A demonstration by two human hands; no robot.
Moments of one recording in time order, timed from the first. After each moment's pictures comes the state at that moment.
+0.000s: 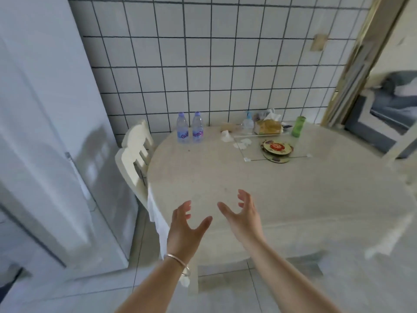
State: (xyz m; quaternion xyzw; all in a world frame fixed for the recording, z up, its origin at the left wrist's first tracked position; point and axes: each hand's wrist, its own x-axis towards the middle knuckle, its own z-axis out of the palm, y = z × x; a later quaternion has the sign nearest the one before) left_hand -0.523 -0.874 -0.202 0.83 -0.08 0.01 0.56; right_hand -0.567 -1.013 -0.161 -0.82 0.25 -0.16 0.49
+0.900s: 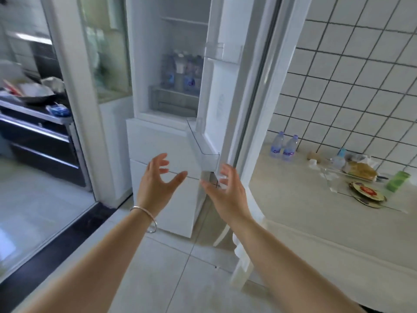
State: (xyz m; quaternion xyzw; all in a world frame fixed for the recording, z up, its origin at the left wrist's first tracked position) left_hand -0.653 -0.468 -0.100 0.81 0.02 0.27 0.53; right_hand -0.685 -0.643 -0.060 -0.85 -0.06 -0.10 0.51
